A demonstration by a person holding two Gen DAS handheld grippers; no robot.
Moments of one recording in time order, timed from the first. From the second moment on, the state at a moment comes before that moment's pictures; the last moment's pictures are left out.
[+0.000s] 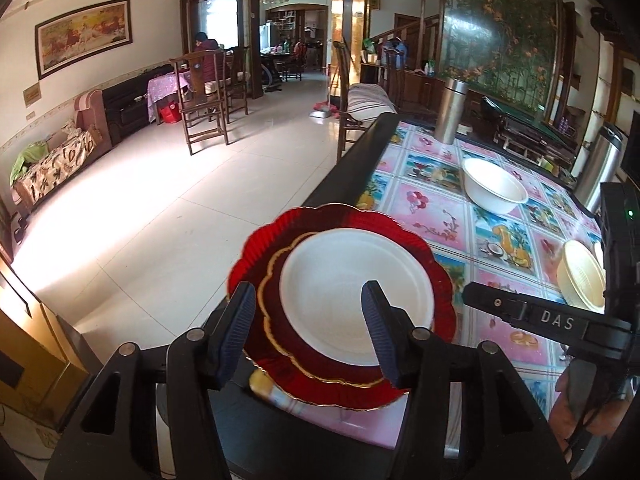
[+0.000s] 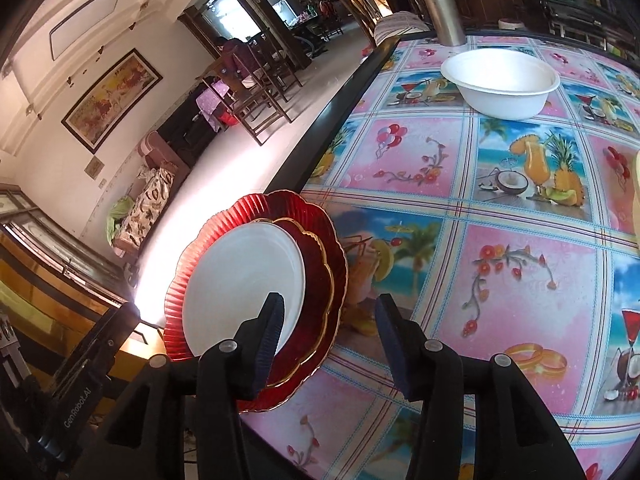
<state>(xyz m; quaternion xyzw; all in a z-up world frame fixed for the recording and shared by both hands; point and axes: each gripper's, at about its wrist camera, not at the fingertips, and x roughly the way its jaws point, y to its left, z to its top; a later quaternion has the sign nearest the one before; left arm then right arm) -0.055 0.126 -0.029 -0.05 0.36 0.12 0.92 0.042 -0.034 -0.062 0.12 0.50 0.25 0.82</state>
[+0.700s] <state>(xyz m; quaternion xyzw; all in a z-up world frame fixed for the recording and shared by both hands) -0.037 -0.040 -0.029 0.08 0.38 -0.01 0.92 0.034 -0.209 -0.045 0.23 0.46 0.16 0.84</state>
